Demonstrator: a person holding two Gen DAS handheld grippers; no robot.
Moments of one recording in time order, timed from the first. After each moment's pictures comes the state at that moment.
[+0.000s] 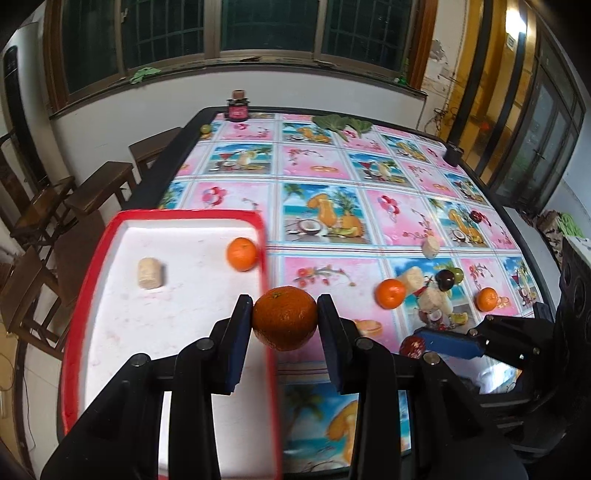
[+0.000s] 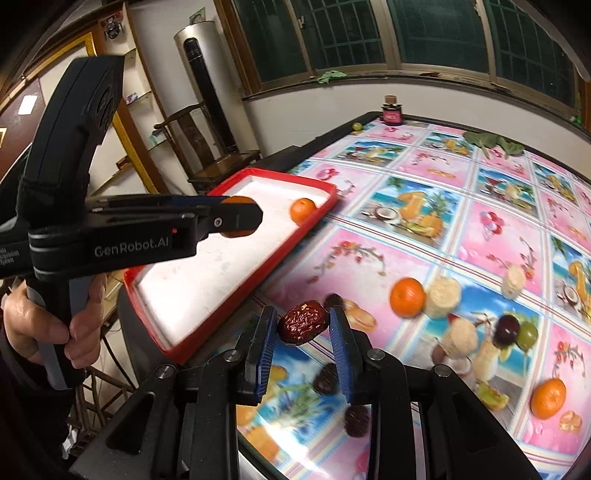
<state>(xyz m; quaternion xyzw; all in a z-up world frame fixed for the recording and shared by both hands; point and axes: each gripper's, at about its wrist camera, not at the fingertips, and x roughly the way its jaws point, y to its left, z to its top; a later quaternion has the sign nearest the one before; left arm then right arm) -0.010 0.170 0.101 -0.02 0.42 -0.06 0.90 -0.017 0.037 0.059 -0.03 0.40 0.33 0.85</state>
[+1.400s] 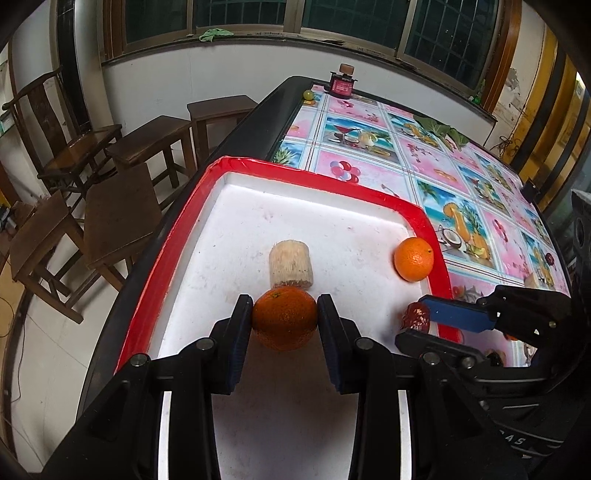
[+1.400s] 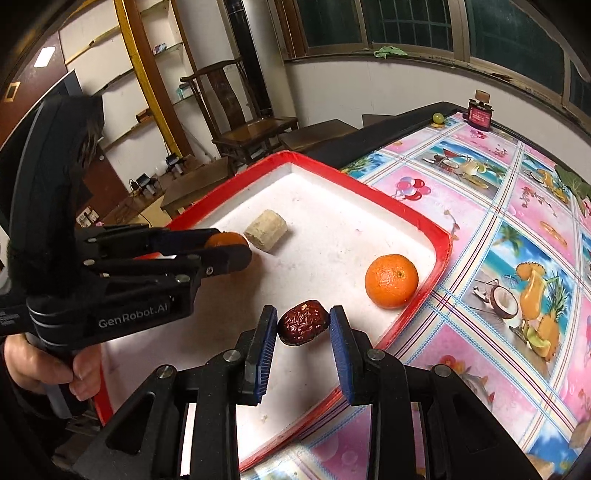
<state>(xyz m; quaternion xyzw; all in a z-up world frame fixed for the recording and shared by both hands) 0.038 0.290 0.031 -0.08 0.45 0.03 0.89 0.079 0.183 0.013 -0.11 0.43 0.39 0.81</state>
